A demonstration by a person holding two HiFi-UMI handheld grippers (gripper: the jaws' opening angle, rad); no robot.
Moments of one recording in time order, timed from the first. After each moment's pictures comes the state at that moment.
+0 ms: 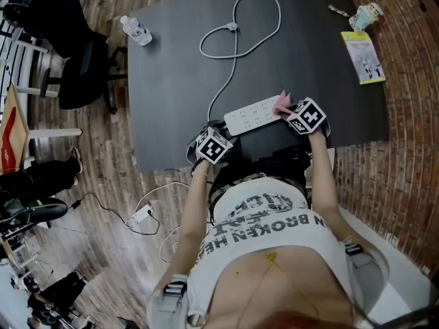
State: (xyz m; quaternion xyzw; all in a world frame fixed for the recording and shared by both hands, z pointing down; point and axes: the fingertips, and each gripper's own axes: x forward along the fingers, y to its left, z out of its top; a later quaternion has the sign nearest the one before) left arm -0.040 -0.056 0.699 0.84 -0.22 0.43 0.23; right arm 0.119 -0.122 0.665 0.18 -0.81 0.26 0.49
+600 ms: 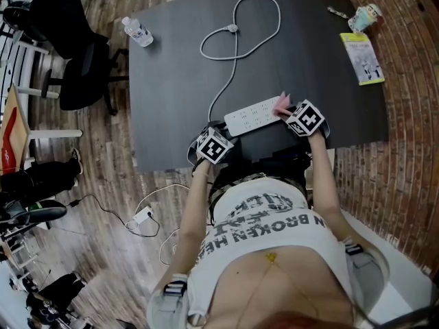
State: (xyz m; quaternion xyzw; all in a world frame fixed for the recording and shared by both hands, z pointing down) left arm -0.041 -0.054 0.703 0.84 -0.23 0.43 0.23; right arm 0.120 -0.118 0.665 0.19 -0.81 0.23 0.50
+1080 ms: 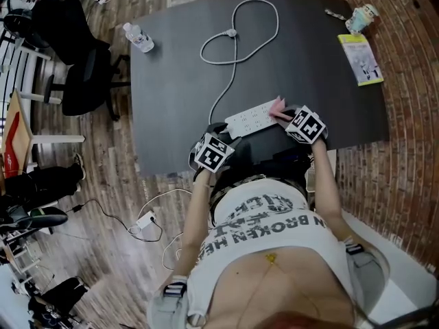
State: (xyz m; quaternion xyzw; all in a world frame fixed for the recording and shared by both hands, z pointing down) left arm -0.035 -0.066 0.643 0.86 -0.27 0.37 0.21; right arm 0.098 -0.111 0.638 0.17 -0.86 0.17 0.46
